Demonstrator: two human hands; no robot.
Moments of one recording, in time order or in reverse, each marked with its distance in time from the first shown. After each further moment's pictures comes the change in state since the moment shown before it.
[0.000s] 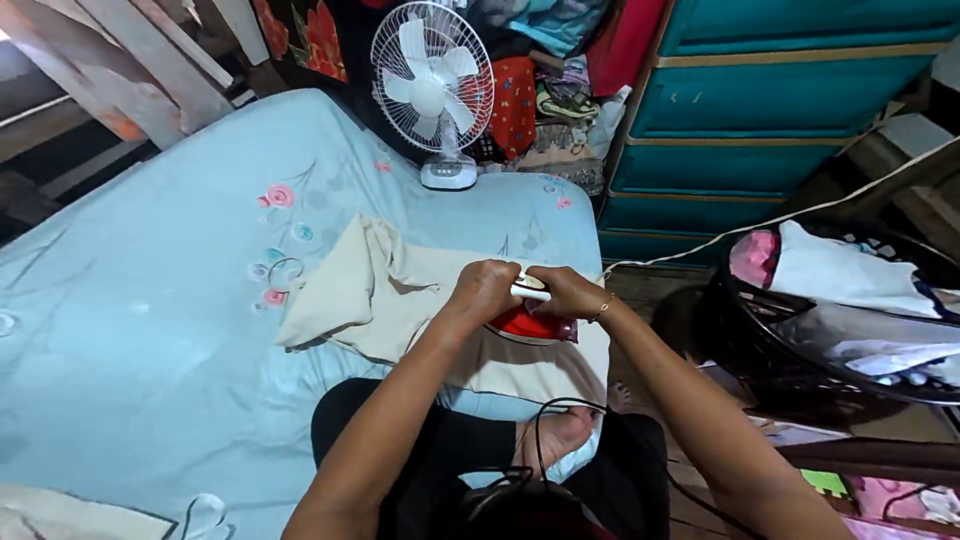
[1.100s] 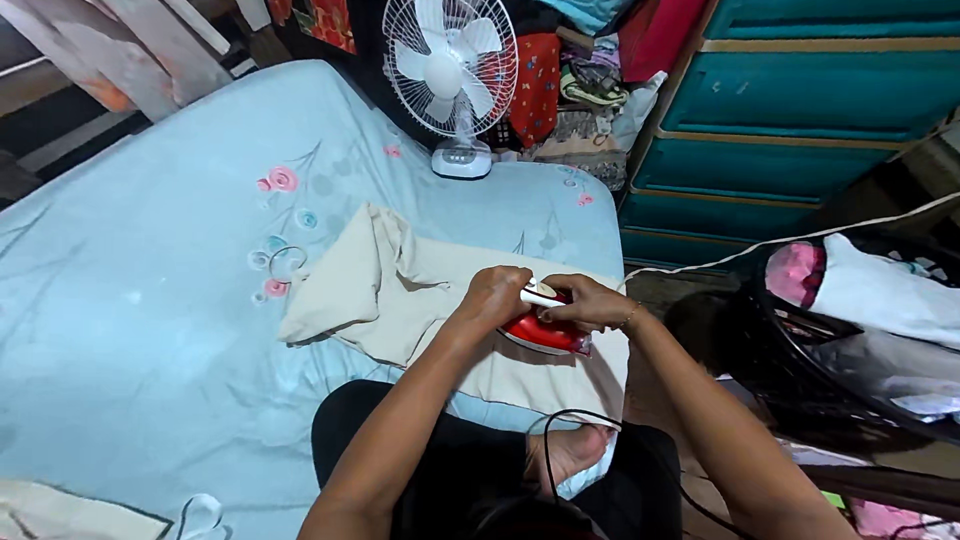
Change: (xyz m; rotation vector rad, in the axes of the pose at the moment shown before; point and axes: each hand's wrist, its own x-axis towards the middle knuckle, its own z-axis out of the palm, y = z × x) left_hand 0.020 -0.031 0.013 -0.123 -0.114 -0.062; right_hand 0.027 0.028 0.006 0.405 -0.082 0.006
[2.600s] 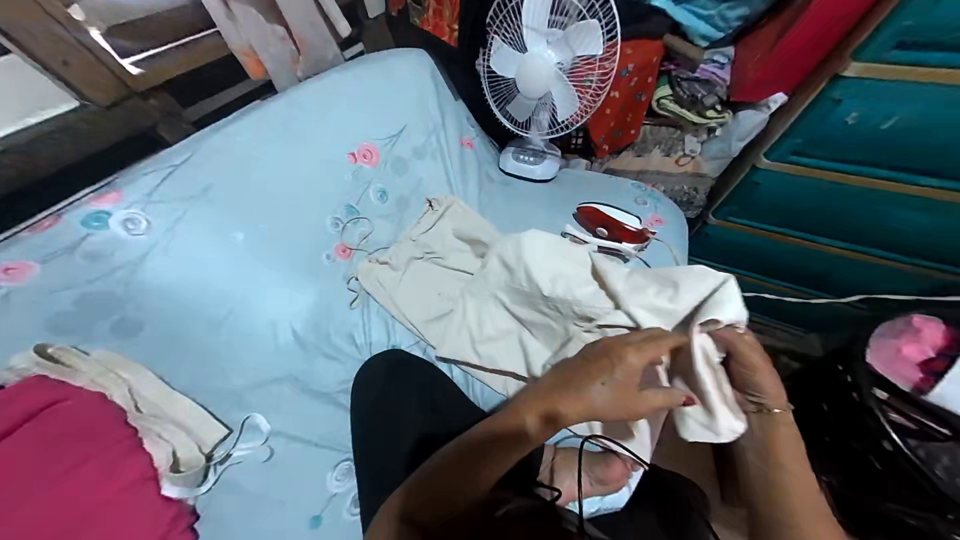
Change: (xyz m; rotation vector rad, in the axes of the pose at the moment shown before) left_hand -0.054 0.069 0.031 -0.683 0.231 0.402; right_hand -0.073 0.027 0.016 0.846 0.734 -0.239
